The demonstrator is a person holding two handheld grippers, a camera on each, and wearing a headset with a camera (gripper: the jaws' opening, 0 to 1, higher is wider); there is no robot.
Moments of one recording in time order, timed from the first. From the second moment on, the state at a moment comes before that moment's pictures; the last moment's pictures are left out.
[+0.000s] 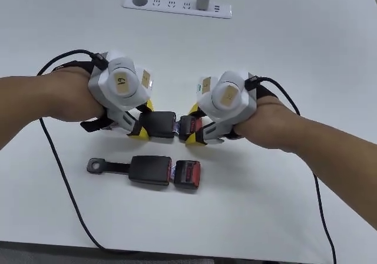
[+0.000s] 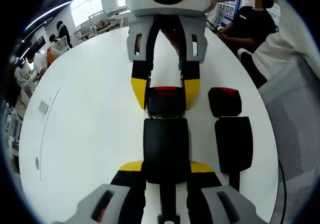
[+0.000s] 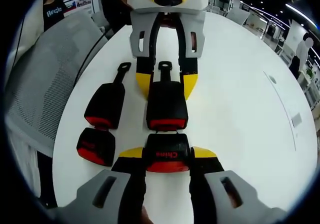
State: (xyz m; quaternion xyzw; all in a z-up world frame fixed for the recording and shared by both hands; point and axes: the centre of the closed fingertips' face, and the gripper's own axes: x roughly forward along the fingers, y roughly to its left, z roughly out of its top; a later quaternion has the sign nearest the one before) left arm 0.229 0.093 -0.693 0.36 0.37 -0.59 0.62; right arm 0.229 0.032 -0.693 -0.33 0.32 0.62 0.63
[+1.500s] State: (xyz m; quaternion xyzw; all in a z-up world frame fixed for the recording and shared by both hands) left arm 0.226 0.089 -0.693 0.37 0.38 -0.59 0.61; right arm 0.223 -0.087 -0.696 -0.34 0.36 0.59 0.64
